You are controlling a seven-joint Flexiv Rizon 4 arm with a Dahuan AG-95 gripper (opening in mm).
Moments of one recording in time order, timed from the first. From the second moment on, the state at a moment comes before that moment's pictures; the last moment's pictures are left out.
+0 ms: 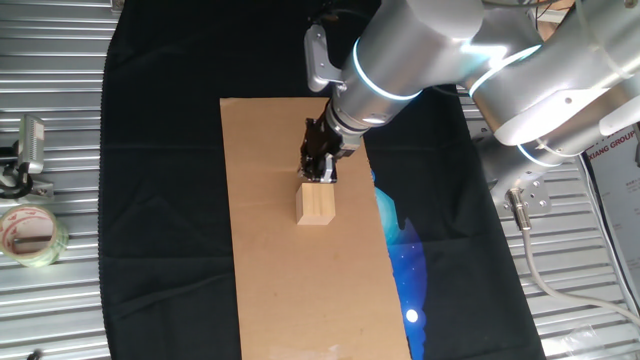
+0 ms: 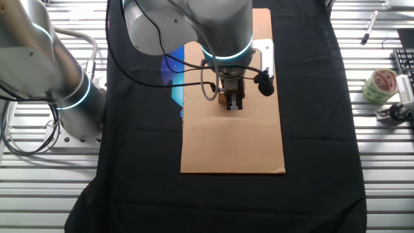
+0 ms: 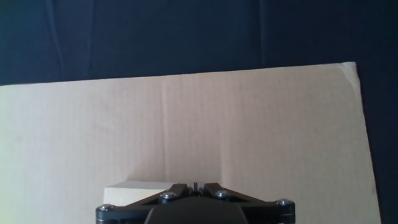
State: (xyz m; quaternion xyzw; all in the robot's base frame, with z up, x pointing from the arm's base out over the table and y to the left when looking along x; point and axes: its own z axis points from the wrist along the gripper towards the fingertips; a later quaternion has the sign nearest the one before) arm 0.440 0.008 0.063 0.02 1.00 0.03 0.08
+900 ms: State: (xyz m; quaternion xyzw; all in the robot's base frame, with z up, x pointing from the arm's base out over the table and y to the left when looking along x) arm 0.441 0.009 0.063 0.01 1.00 0.02 0.07
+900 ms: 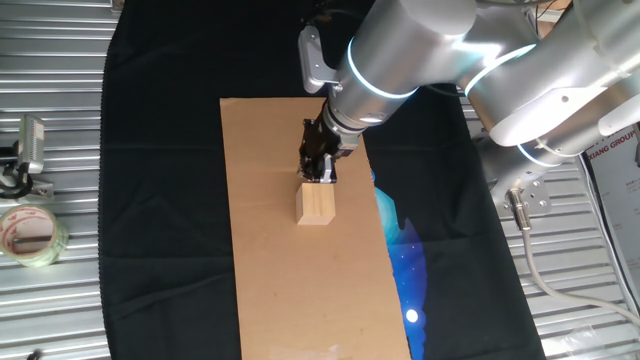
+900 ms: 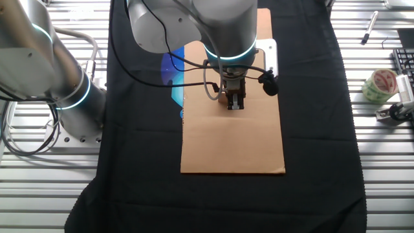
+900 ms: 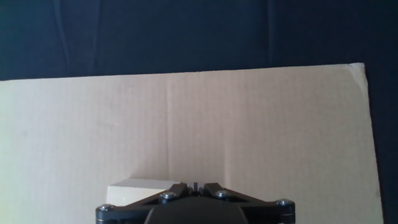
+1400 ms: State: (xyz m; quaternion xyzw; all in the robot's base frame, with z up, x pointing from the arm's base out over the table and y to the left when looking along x) arm 0.441 0.010 0.063 0.01 1.00 0.02 0.07
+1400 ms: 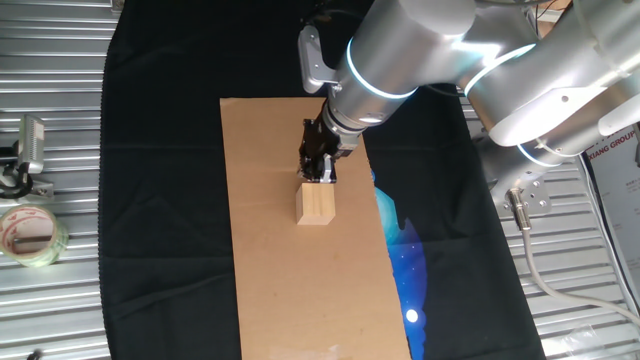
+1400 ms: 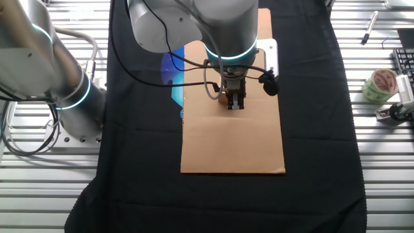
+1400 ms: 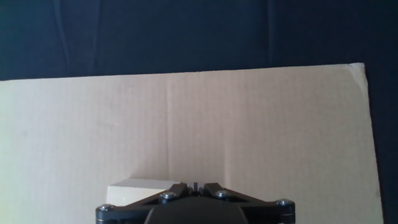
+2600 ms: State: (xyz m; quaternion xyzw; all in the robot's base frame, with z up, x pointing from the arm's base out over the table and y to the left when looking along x) arm 0.435 0.013 0.055 0.01 1.00 0.02 0.06
